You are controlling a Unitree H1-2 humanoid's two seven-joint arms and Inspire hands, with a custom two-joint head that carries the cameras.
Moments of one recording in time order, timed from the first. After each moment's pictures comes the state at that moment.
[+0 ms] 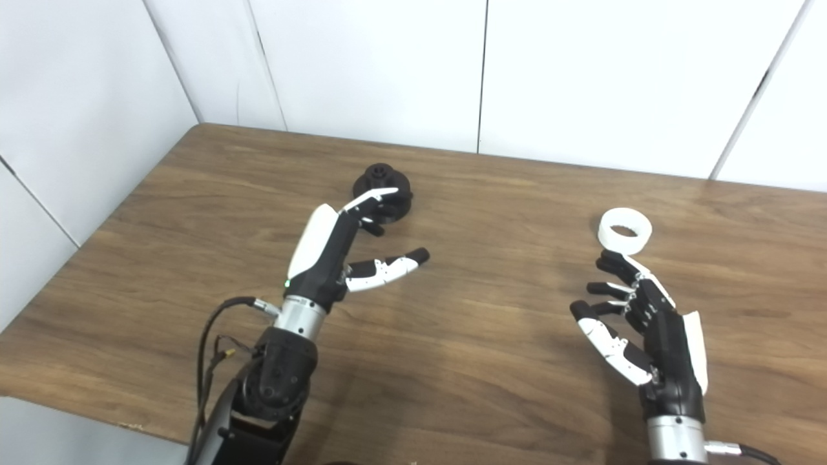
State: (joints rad) left arm -0.06 0.08 -0.09 -0.30 0.62 0.14 0.03; right arm 0.01 -0.07 0.04 -0.16 -0.16 -0.09 -0.02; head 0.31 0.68
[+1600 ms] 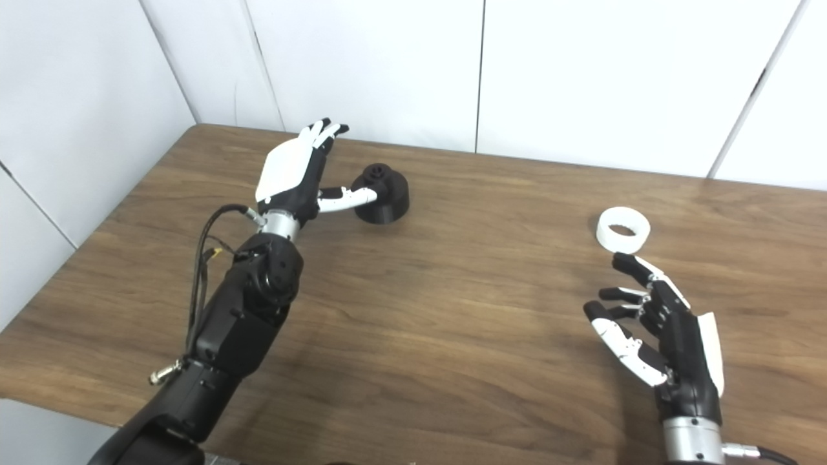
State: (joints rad) left arm -0.40 0.28 -0.10 0.11 0.79 0.35 0.07; right arm 0.01 -0.09 0.02 -0.18 -0.16 -0.05 -0.01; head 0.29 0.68
